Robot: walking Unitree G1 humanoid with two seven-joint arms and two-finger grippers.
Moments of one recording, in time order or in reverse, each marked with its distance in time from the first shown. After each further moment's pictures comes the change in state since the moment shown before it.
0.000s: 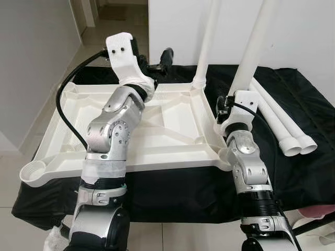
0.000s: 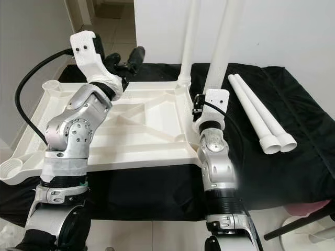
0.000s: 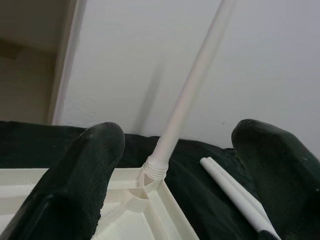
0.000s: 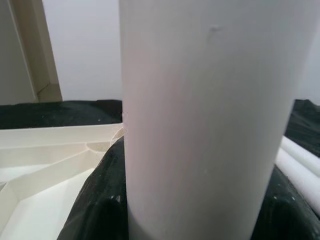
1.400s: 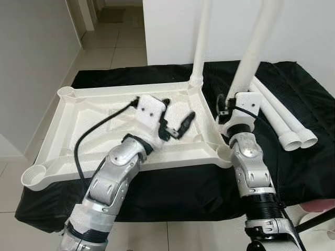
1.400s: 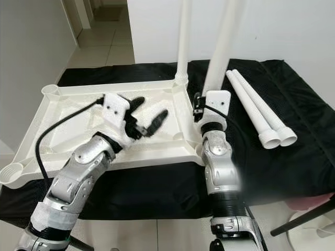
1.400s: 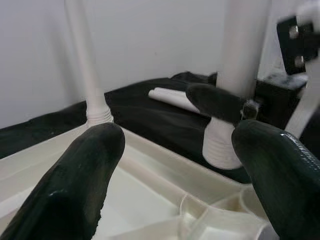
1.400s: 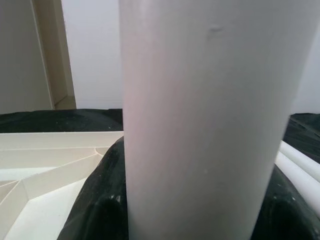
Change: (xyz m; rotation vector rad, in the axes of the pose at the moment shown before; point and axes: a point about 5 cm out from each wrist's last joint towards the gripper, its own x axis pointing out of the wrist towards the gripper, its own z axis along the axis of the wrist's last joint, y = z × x) left arm -0.068 -0.017 -0.074 0.315 0.142 -0.391; right arm -0.003 0.000 -0.002 -0.033 -0.071 0.096
